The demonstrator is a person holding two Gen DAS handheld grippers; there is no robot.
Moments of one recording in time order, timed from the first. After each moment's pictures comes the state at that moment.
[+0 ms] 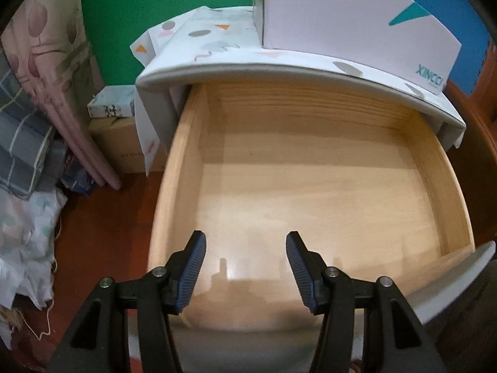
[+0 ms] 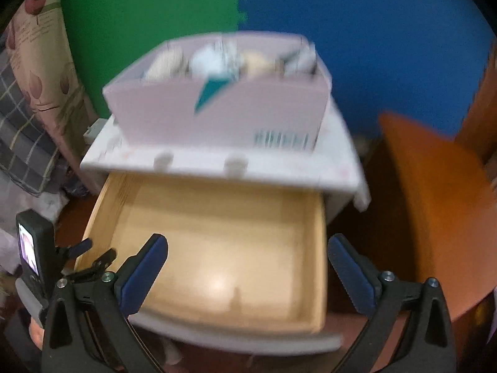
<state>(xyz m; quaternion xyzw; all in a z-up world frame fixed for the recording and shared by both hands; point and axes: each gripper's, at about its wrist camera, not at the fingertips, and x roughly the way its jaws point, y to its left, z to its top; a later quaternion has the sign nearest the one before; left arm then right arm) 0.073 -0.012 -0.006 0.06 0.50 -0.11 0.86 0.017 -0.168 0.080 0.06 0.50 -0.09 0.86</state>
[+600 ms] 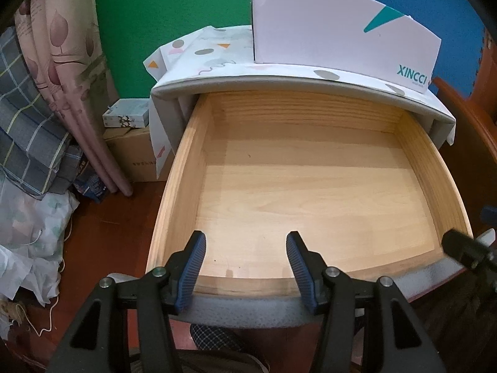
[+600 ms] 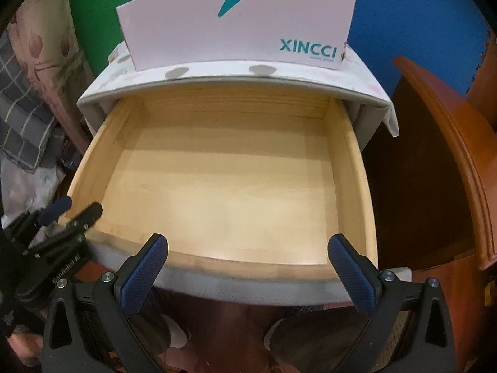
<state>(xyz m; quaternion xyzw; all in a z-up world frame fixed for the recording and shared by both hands) 0.032 -0.021 0.005 0.07 0.46 -0.09 0.88 -0.027 -0.121 -0.001 0.05 0.53 -0.09 0.84</state>
